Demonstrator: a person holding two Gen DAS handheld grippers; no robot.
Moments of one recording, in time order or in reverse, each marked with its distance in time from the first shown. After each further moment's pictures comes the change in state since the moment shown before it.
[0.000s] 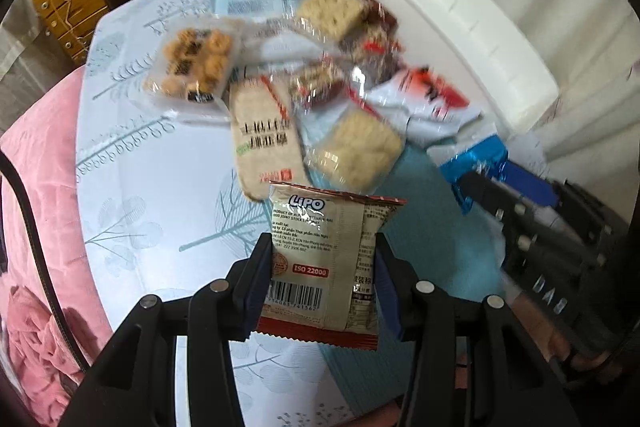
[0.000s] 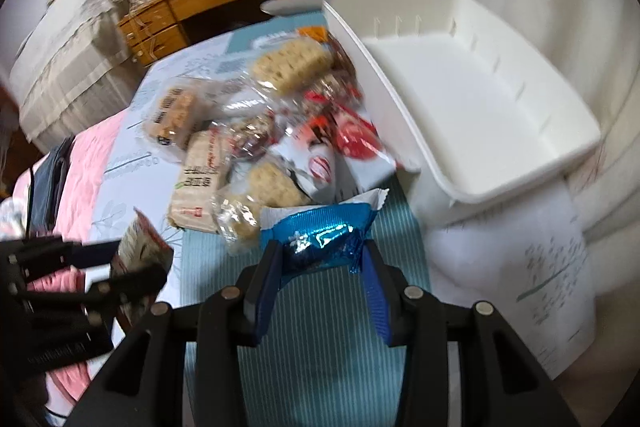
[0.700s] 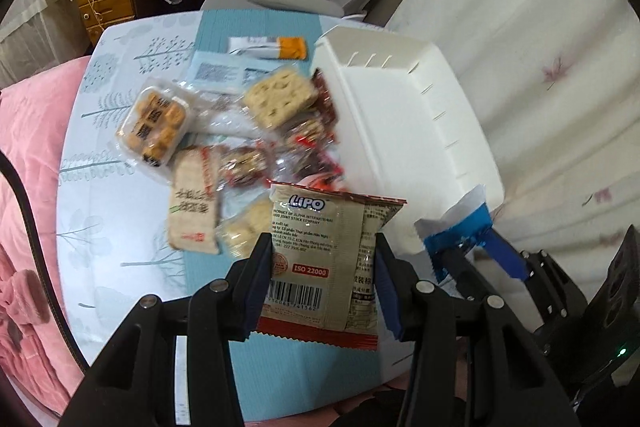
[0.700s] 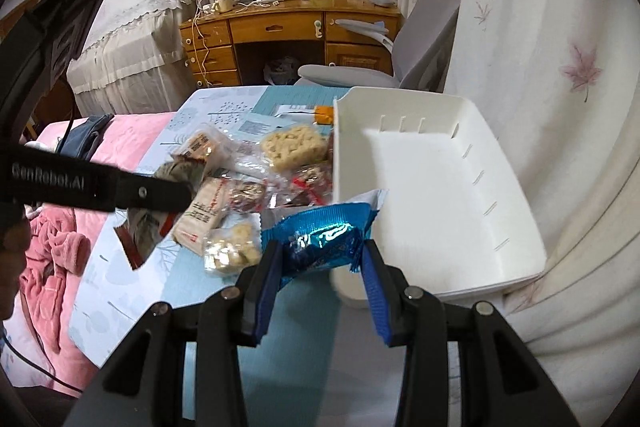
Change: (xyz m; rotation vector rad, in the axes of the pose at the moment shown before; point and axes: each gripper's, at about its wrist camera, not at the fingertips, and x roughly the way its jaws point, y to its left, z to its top) left arm -0.041 -0.089 0.069 -0.234 -0.103 -0.078; right arm -0.073 -0.067 0.044 -0.254 -0.155 0.073
